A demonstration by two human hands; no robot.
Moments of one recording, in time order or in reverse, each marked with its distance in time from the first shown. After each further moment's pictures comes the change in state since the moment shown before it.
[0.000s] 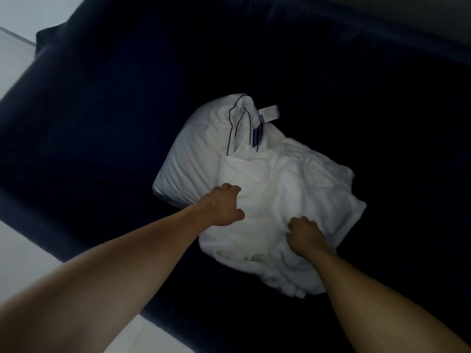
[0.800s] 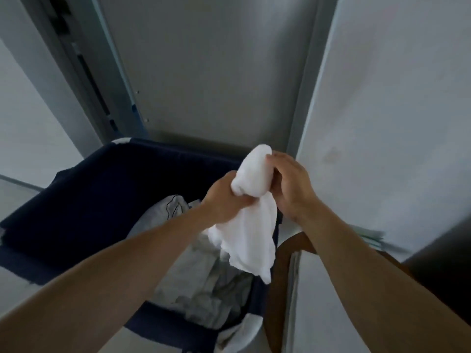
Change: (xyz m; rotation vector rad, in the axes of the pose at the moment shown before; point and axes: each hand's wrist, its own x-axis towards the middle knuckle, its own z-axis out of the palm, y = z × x) left_hand -0.277 0.355 -0.045 -0.520 0.674 0.433; right_hand -0.384 0.112 -0.281 1.464 0.540 -0.621
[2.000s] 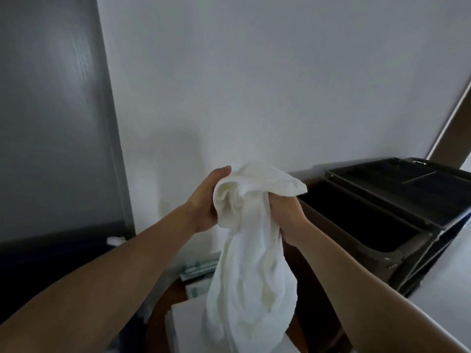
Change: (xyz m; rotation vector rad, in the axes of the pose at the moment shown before) left_hand -0.031 0.263 0.142 -0.874 -1.053 0.254; right_hand -0.167 -0.129 -0.225 -0.412 0.728 -0.273
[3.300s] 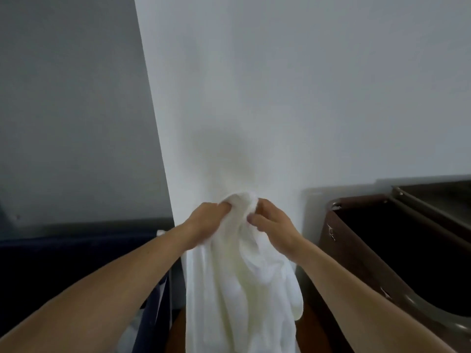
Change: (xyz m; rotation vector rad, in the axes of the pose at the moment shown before) left_hand 0.009 -0.029 0.022 0.884 0.764 -0.167; right_hand 0.043 0.048 -0.030 -0.049 -0.544 -0.135
